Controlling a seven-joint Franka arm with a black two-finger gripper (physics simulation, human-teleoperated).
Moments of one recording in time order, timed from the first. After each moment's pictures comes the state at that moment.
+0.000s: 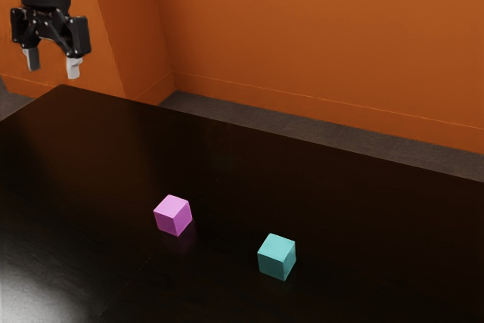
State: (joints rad) arm 0.18 -0.06 -0.11 -1.35 0.06 0.93 0.02
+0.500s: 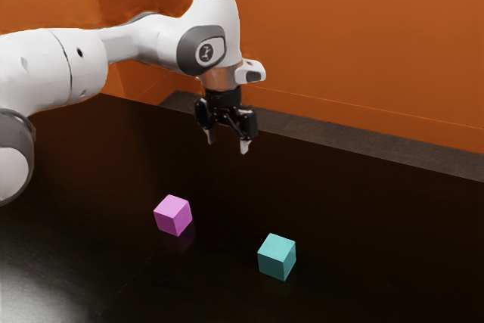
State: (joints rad) arm -0.16 0.43 -0.01 -1.41 -0.02 1.74 -0.09
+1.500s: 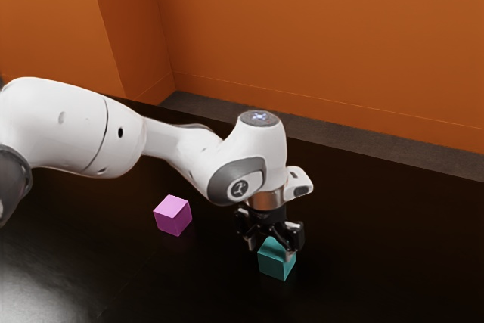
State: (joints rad) arm -0.50 0.36 0.04 -1.97 -0.05 2.29 -0.47
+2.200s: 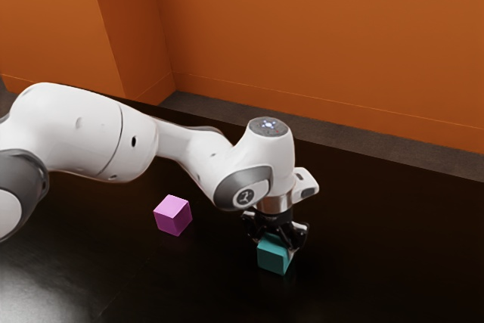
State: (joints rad) arm -0.51 0.42 0.04 -1.93 0.04 2.35 -0.61
